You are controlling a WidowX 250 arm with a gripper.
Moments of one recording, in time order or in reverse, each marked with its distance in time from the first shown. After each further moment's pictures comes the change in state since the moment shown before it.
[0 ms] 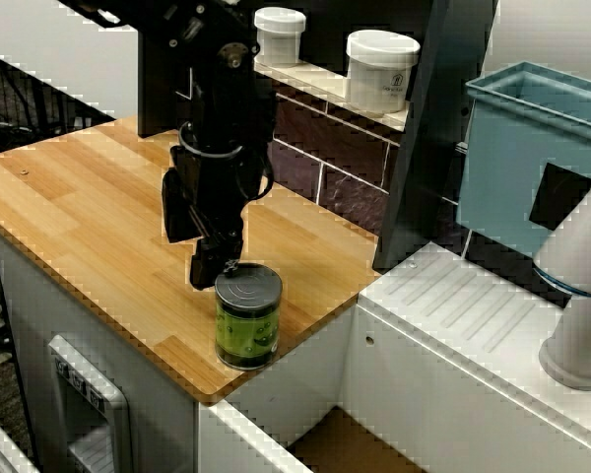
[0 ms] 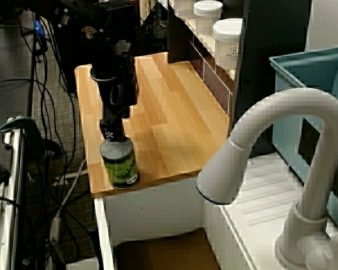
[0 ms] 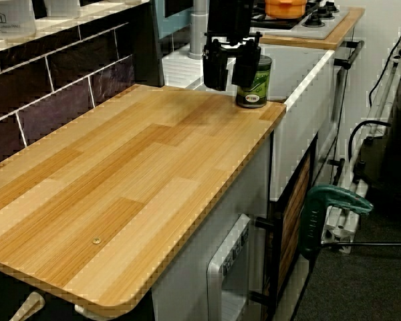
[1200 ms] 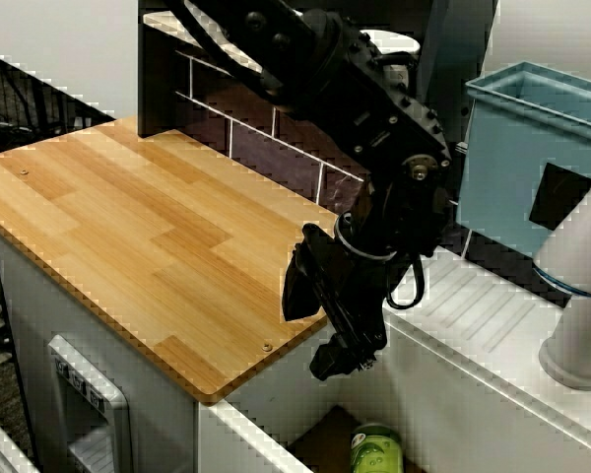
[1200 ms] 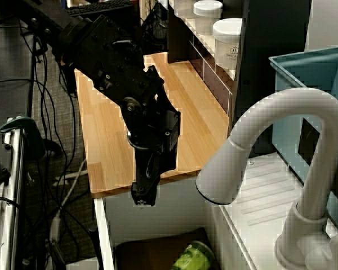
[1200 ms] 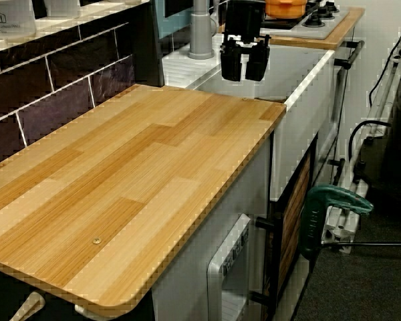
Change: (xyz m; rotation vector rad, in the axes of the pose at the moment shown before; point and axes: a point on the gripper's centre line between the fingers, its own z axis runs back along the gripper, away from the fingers) arm 0.050 -0.087 -0.010 0.050 0.070 -0.046
